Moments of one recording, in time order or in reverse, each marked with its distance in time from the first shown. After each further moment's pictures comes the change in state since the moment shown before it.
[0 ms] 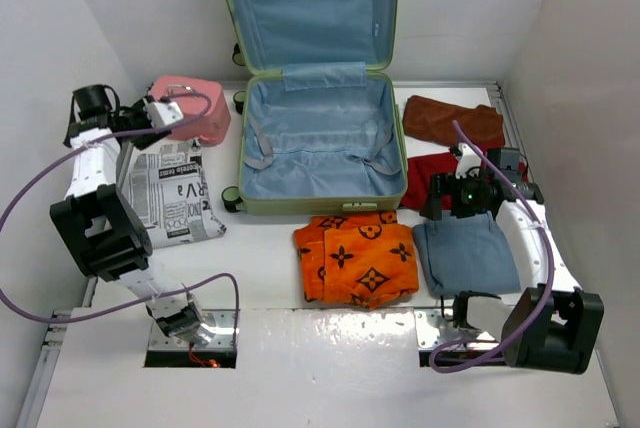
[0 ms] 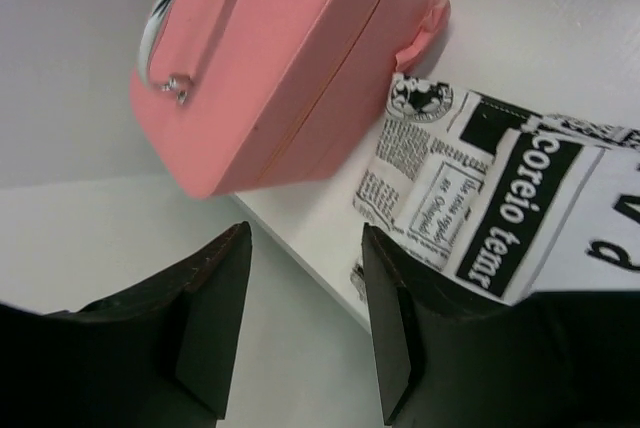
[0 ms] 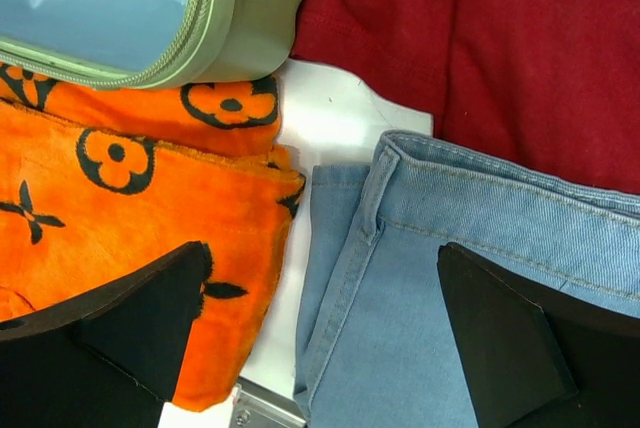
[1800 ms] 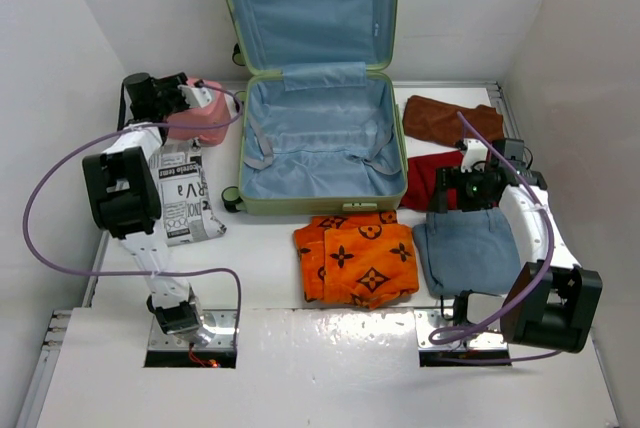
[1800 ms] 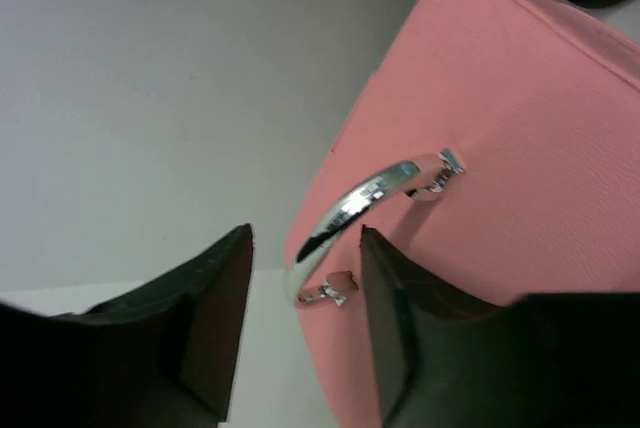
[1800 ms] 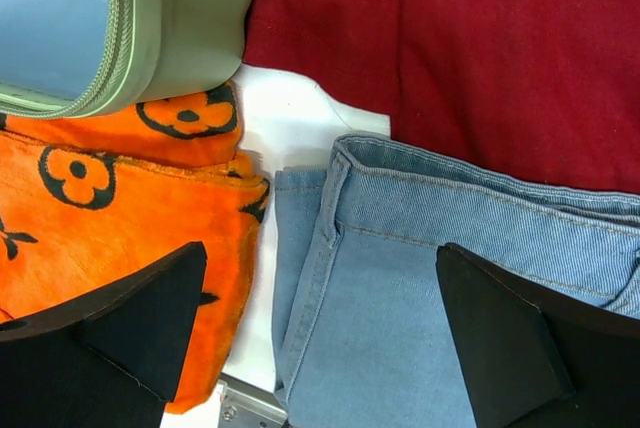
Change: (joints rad) left arm -0.182 0.307 -0.018 0.819 -0.131 -0.104; right arm -0.046 0.111 0.074 -0.029 0.026 -0.031
